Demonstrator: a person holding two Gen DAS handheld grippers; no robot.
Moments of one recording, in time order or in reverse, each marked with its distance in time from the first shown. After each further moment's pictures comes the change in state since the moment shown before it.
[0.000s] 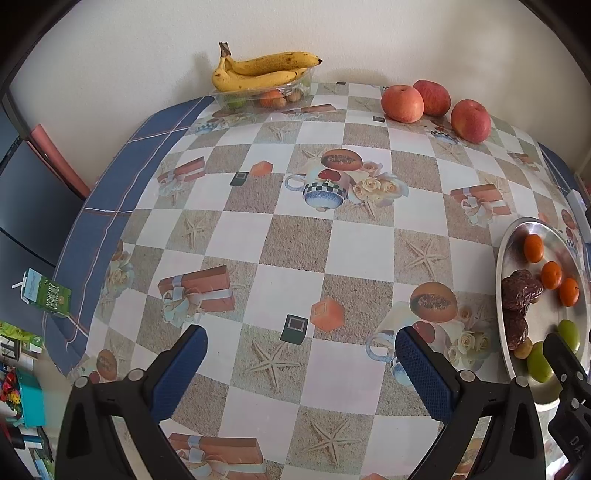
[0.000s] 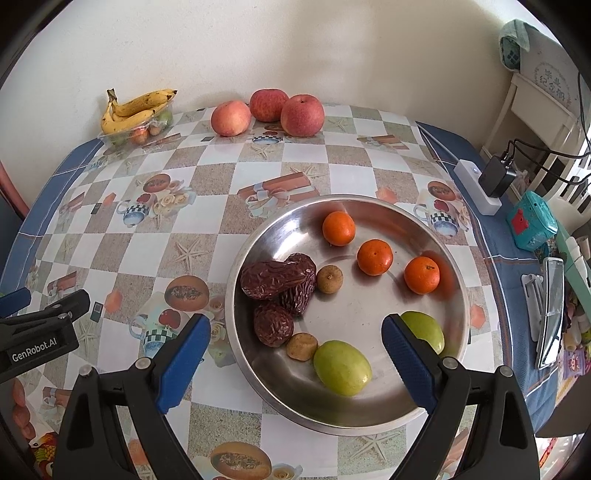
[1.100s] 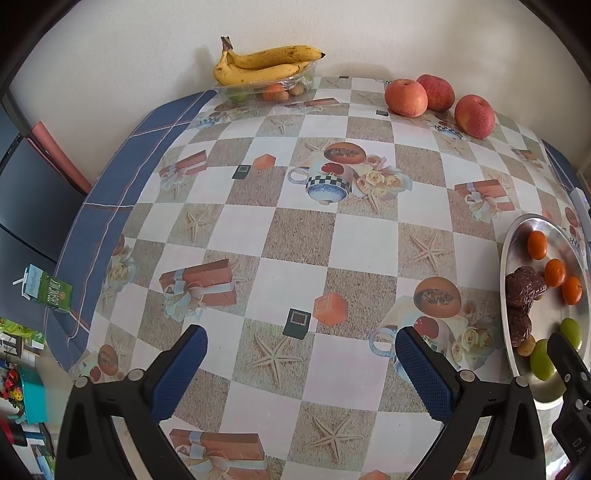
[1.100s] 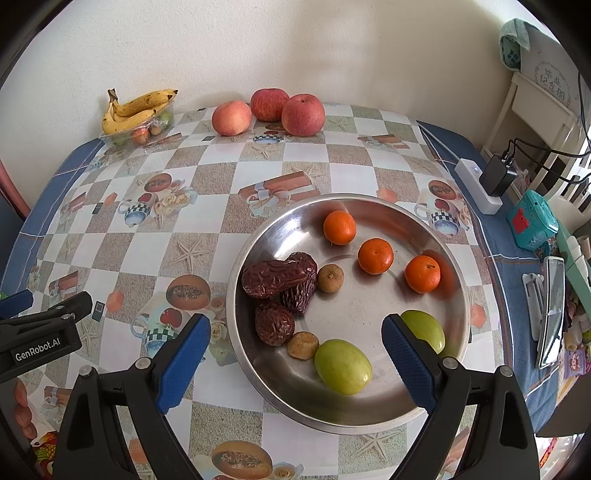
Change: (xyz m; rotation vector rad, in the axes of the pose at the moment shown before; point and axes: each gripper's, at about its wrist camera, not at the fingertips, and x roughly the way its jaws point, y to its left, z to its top) left arm 0.003 0.000 -0.002 0.003 0.022 0.005; right arm -0.001 0.000 0.000 0.001 -0.001 0.002
